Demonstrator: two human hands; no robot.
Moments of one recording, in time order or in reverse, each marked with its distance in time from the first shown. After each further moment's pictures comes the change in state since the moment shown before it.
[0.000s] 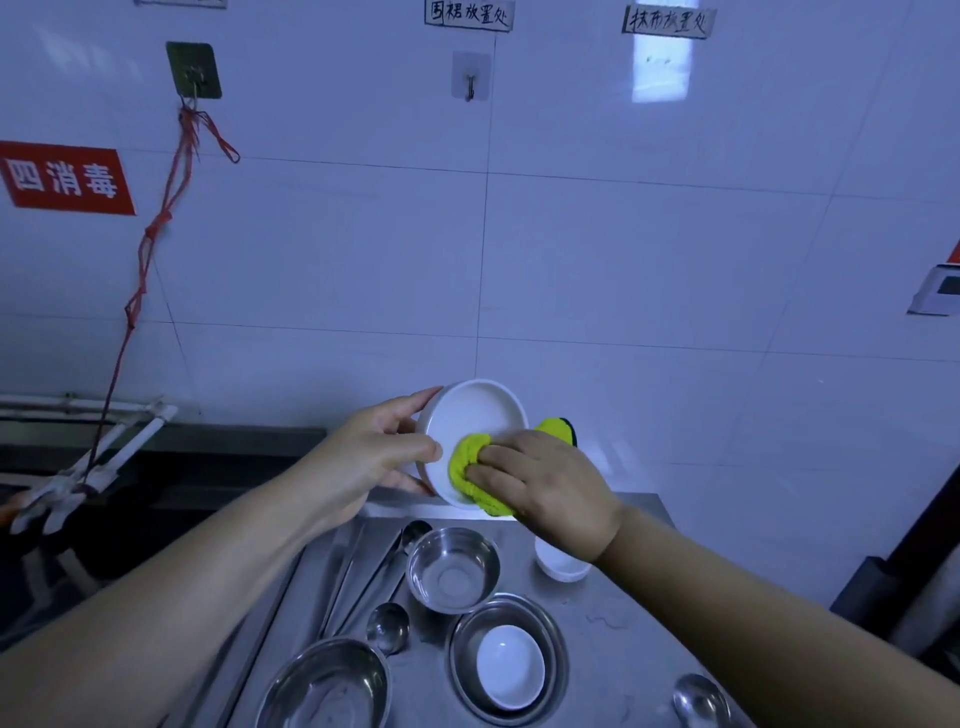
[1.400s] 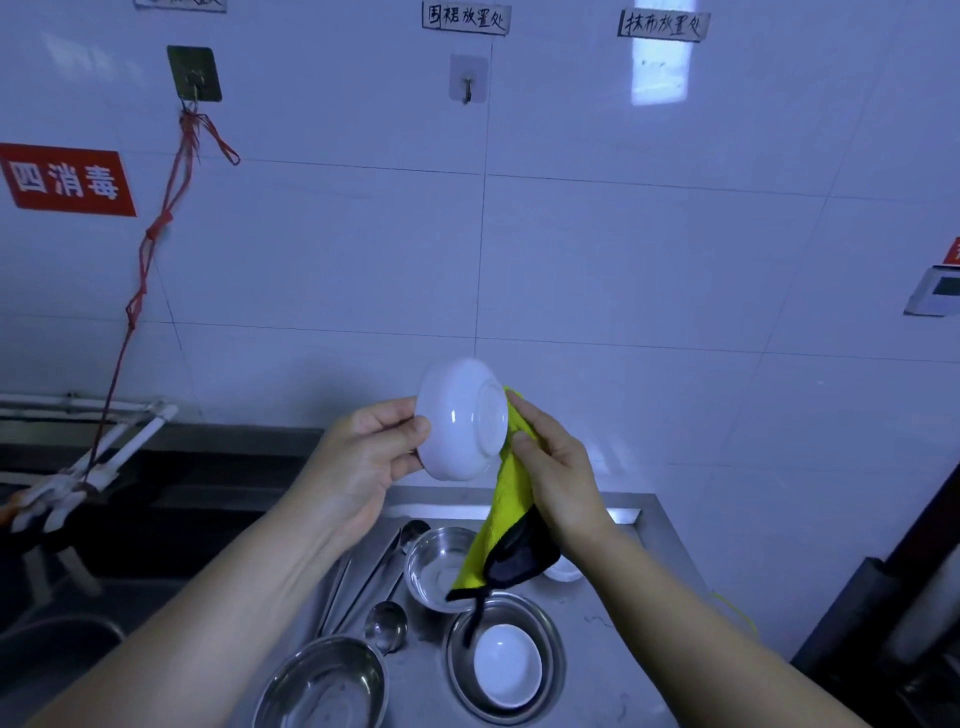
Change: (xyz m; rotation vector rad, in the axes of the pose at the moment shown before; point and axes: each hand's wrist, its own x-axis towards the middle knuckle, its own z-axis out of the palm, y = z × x) left_hand -0.014 0.002 0.027 -0.285 0.229 0.180; right_hand 0.012 -0.024 -0.009 1.169 0.321 1.151
